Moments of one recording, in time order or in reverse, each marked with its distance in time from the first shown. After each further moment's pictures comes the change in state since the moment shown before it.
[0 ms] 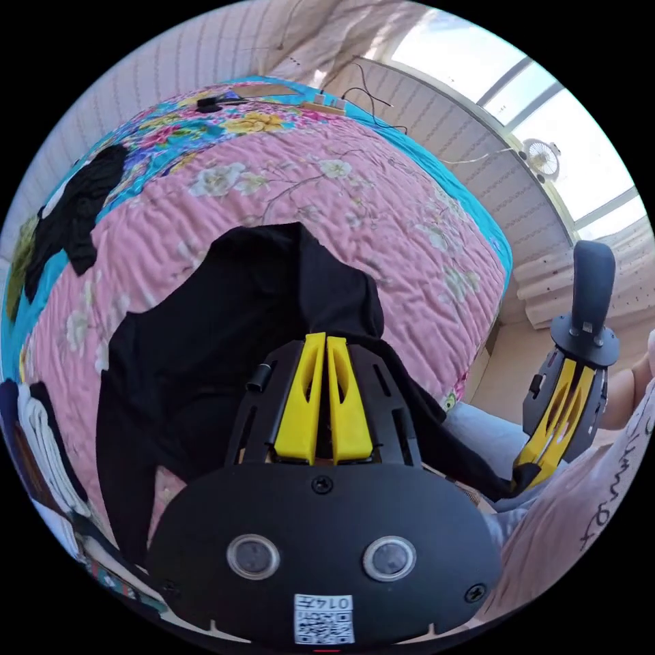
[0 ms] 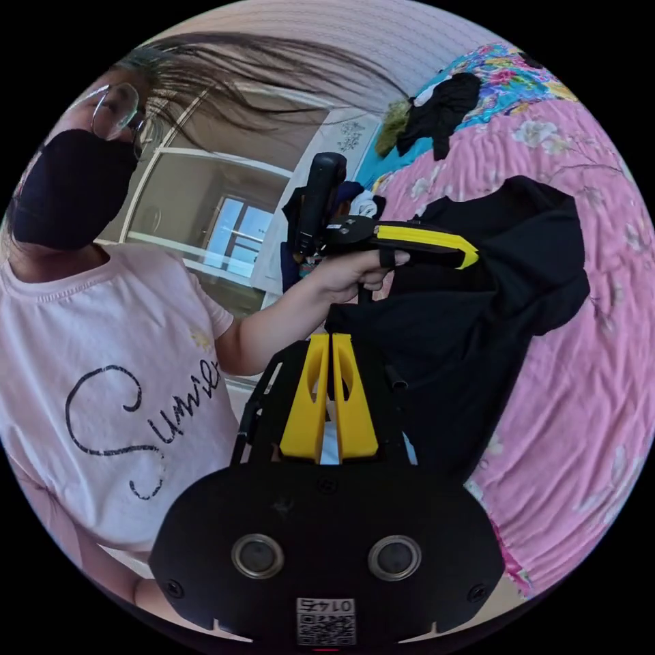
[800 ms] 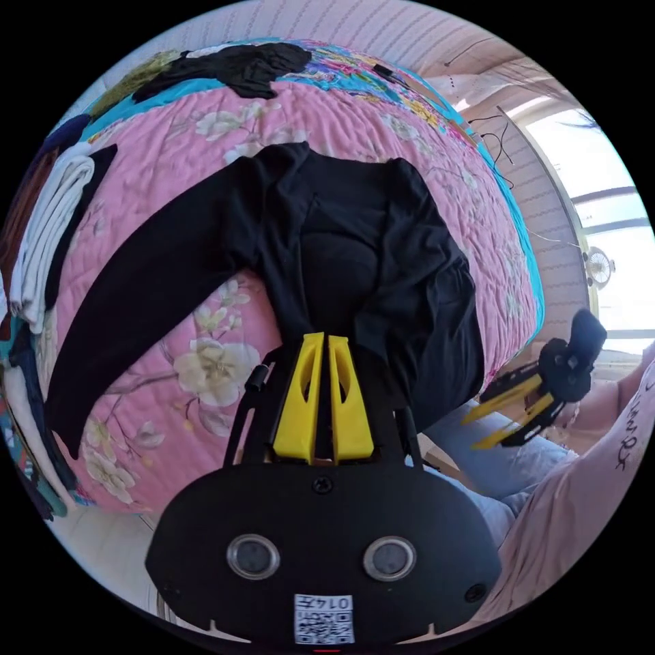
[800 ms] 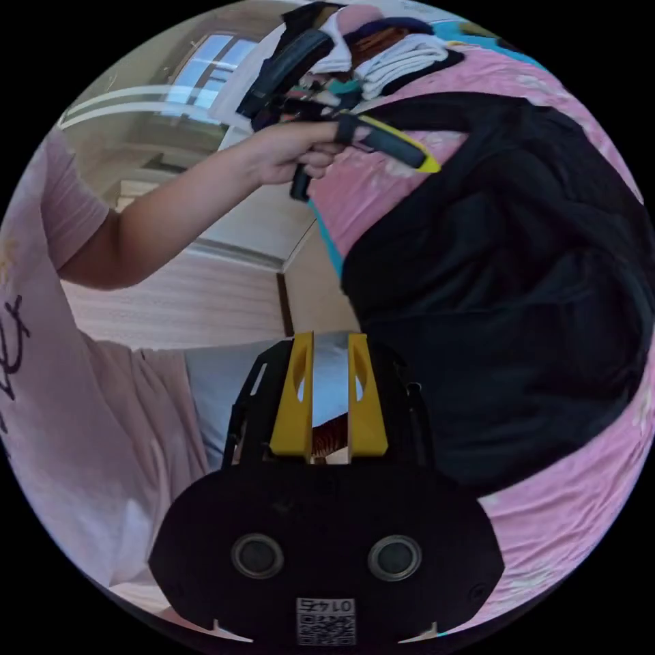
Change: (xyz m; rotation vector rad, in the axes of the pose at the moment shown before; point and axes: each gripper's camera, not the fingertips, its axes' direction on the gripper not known) left arm -0.179 0.124 -0.016 0.019 0.014 -0.330; right arm -0.003 -0.106 0.216 -0.592 0.270 -0.137
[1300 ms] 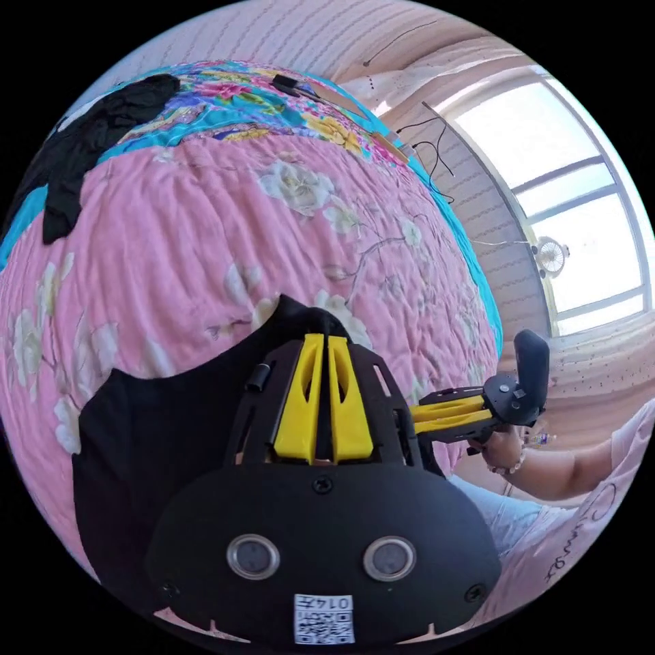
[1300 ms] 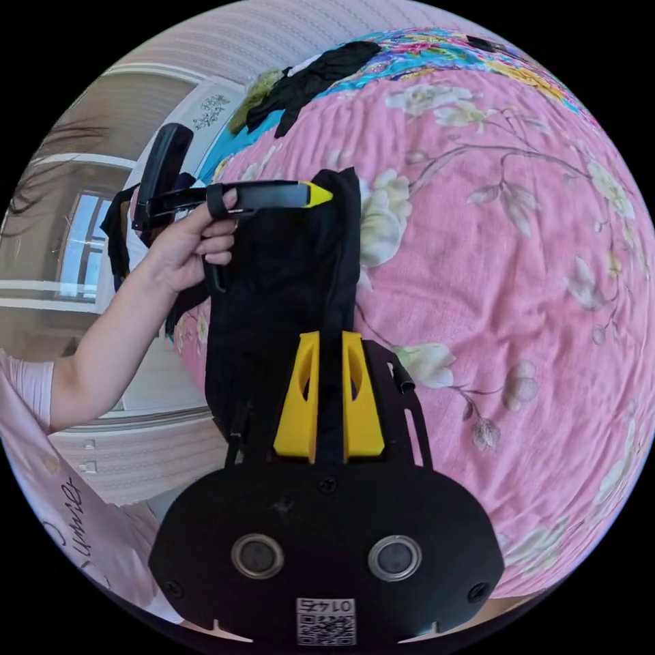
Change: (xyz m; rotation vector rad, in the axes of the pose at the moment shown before) left arm 0.075 -0.209 0.064 0.074 0.149 0.262; right arm 0.143 0.001 -0.118 0.418 0.225 0.525
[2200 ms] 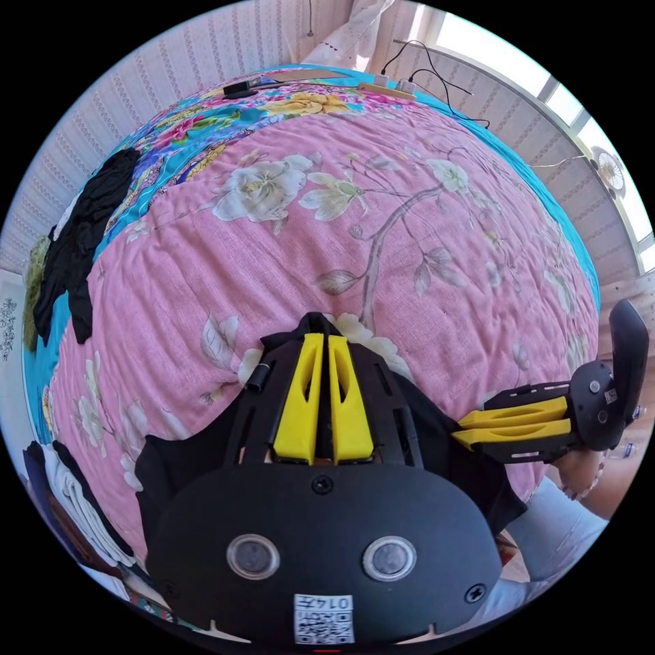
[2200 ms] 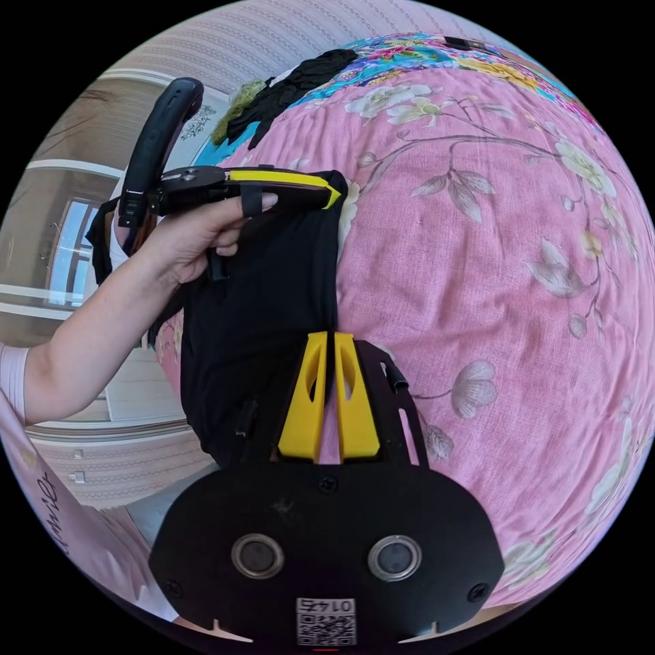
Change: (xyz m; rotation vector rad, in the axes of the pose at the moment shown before) left arm 0.059 0.008 0.035 -0.128 -0.370 0.127; right arm -0.010 -0.020 -0.022 0.039 0.057 0.015
